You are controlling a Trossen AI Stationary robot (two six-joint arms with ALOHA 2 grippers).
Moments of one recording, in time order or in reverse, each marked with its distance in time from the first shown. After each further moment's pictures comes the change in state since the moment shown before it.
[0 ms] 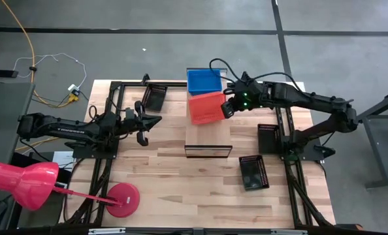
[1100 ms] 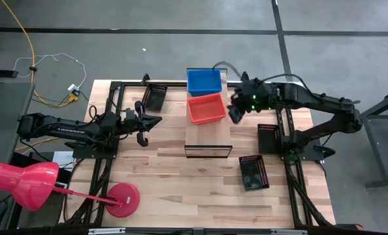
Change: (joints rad) left arm 0.000 0.000 0.000 -0.010 0.014 0.015; right arm 0.072 -0.056 0.049 -0.114 0.050 -0.185
